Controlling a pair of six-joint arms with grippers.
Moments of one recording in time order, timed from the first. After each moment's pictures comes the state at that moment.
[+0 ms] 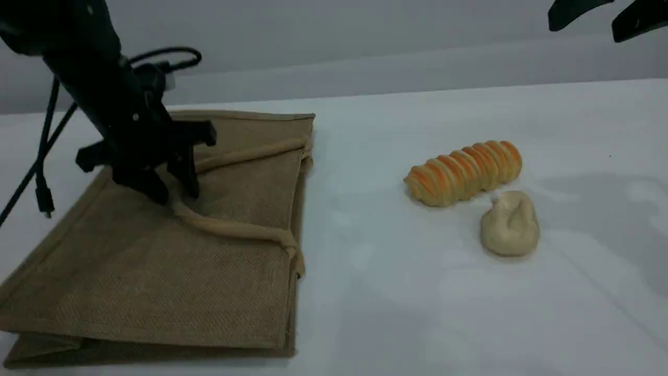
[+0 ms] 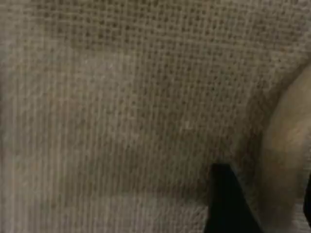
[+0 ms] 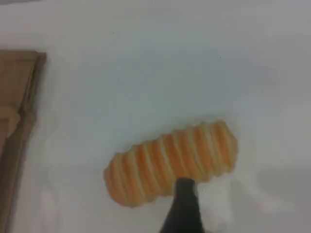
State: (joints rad) left arm -0.16 2.26 -1.42 -0.14 0.57 -0.13; right arm 0.02 1.70 -1.09 0.52 0.40 -0.30
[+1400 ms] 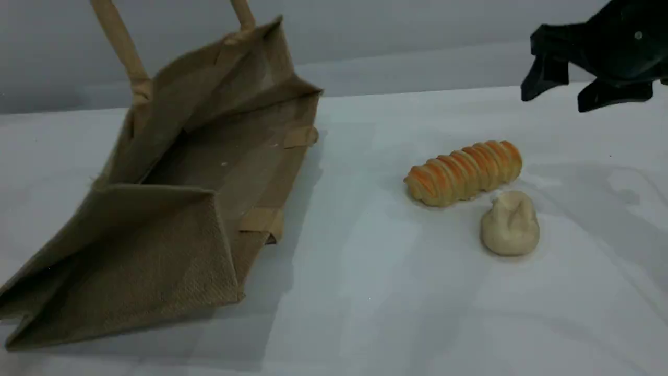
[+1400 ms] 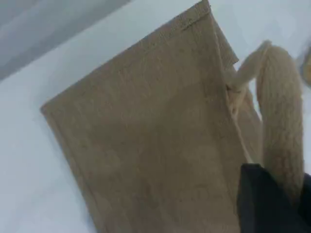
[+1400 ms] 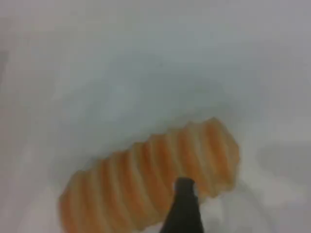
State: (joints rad) left arm -0.16 1.88 -1.97 -0.26 1.23 0.47; right arm 0.02 1.96 -1.09 0.90 0.21 -0.65
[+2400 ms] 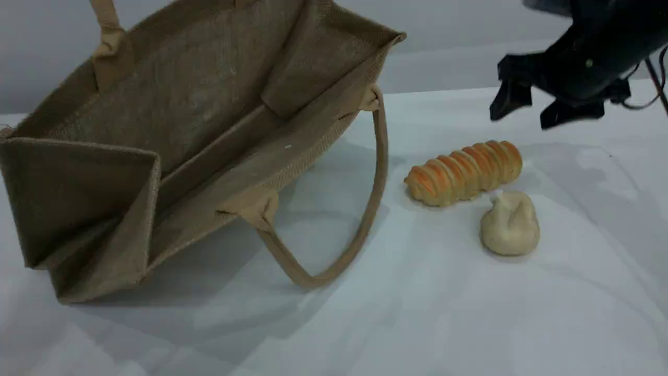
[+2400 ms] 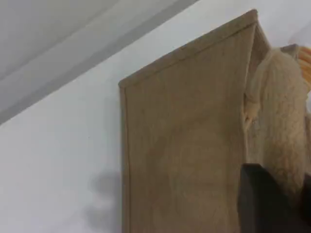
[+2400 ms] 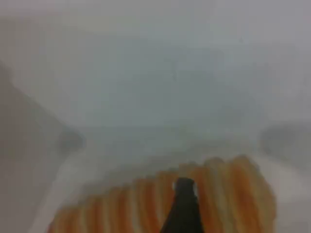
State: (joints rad) left arm -0.16 1.78 -1.97 -0.35 1.22 0.49; right arm 0.02 2.19 -1.32 0.92 0.30 -0.69
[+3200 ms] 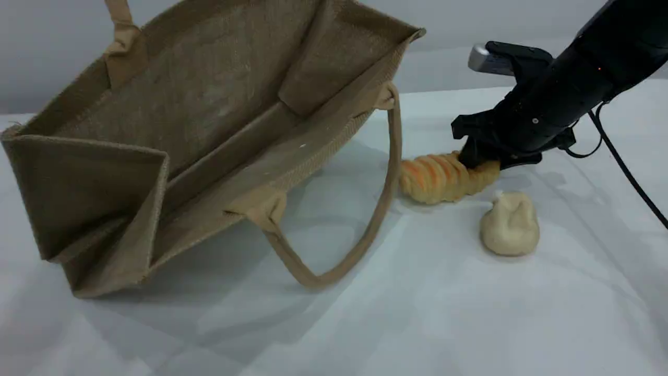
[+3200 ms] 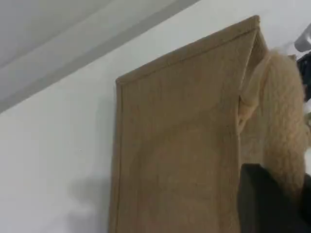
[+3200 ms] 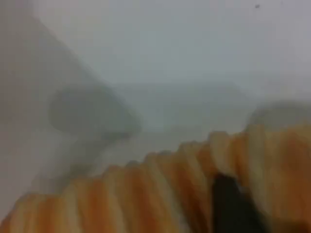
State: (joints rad) left arm -0.16 1.78 -1.97 -0.40 1.22 0.46; right arm 0.11 2.36 -1.38 0.95 0.30 -0.77
